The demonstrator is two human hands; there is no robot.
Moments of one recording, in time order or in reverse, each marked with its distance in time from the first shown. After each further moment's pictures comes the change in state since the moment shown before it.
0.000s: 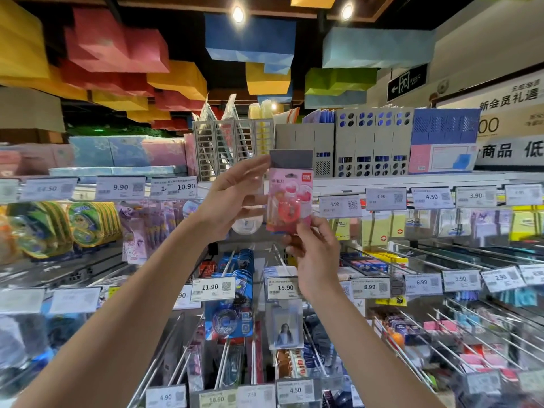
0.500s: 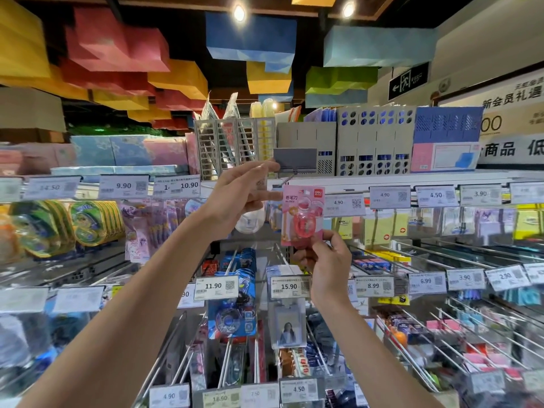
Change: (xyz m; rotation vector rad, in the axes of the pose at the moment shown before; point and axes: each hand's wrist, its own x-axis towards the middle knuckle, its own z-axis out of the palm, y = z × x) left_hand 0.000 0.006 0.003 0.024 0.035 -0.018; right_hand -0.004 0.012 -0.019 -0.135 0.123 -0.033
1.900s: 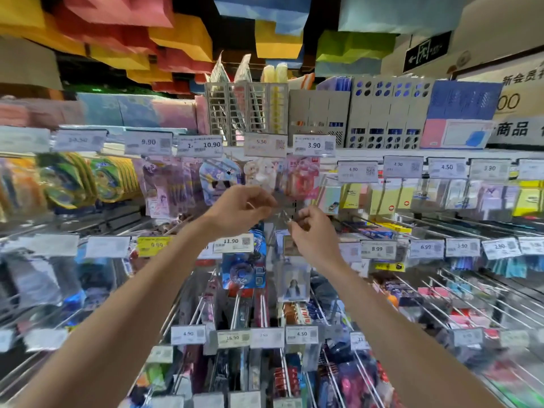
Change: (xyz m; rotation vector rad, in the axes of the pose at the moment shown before) left_hand -0.054 -0.062 -0.041 0.664 -0.147 0.011; right_hand -0.015 0.017 0.007 -0.863 -0.303 -0.076
